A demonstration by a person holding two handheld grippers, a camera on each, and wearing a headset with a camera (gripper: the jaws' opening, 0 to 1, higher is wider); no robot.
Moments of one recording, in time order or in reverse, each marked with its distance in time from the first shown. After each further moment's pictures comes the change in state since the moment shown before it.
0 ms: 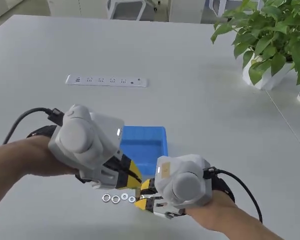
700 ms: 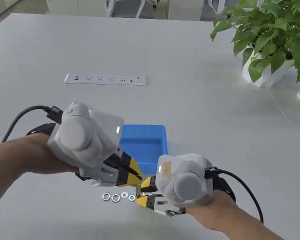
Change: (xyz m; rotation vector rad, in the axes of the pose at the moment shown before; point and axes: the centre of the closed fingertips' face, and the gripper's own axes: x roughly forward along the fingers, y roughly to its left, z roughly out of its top) left arm -0.001 0.001 0.003 0.014 0.001 0.003; right arm -0.002 -0.005 0.000 -0.002 -0.006 -0.032
